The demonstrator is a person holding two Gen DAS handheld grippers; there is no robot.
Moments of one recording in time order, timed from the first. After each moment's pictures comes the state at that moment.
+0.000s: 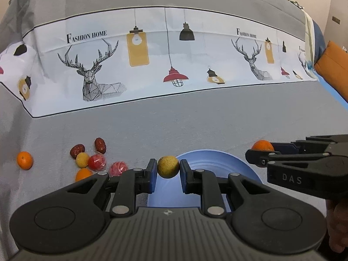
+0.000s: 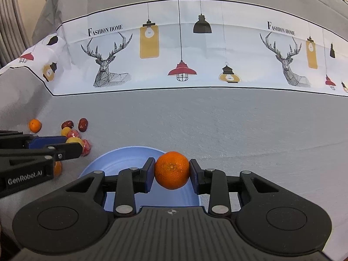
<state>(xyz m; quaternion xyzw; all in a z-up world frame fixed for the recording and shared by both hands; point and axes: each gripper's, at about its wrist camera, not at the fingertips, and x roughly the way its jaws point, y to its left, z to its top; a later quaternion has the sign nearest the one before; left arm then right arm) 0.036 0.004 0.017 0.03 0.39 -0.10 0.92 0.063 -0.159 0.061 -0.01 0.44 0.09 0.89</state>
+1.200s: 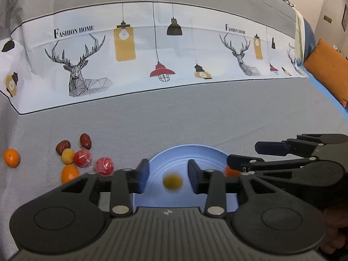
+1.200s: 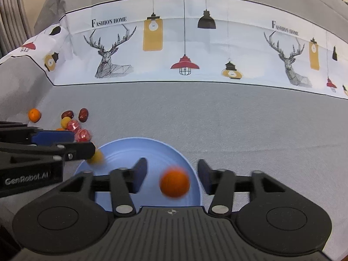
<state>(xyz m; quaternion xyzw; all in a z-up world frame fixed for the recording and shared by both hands) 0.034 -0.002 0.013 0.02 0.39 -0.13 0.91 0.061 -0.156 0.059 -0.03 0.45 0.09 0.89</state>
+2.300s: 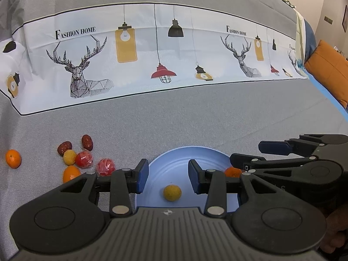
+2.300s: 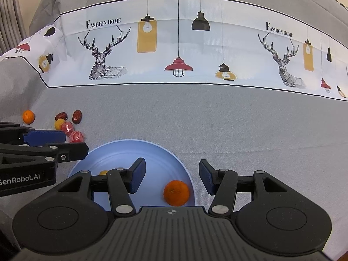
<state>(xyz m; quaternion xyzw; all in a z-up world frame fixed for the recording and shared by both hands) 0.033 -0.001 0.014 0.02 0.39 -0.13 0.91 0.060 -0.156 0.058 -0.03 0.45 0.07 0.89</state>
